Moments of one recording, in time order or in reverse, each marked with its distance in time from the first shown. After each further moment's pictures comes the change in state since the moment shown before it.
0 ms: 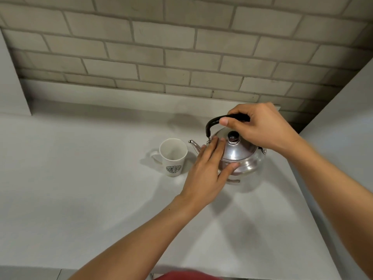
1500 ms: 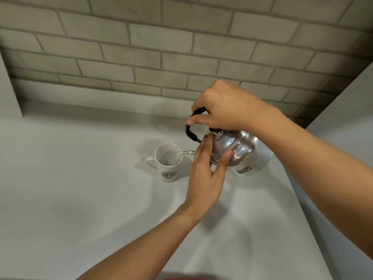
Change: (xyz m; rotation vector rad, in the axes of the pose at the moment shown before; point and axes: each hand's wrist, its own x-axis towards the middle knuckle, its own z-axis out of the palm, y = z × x) left_hand 0.017 0.011 0.014 -0.514 0.282 -0.205; right_hand 0.070 -0.077 -0.012 -0.431 -0.302 -0.258
